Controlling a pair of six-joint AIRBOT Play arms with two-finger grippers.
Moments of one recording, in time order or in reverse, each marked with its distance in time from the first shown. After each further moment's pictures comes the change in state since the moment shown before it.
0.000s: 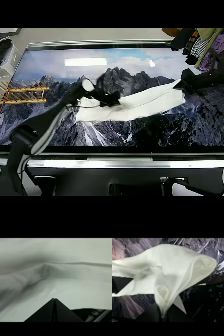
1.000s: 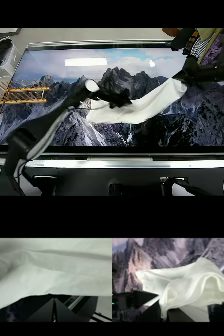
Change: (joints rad) left arm 0.024 0.113 -0.002 -0.125 -0.068 -0.002; right arm 0.065 0.059 0.005 0.107 0.116 0.046
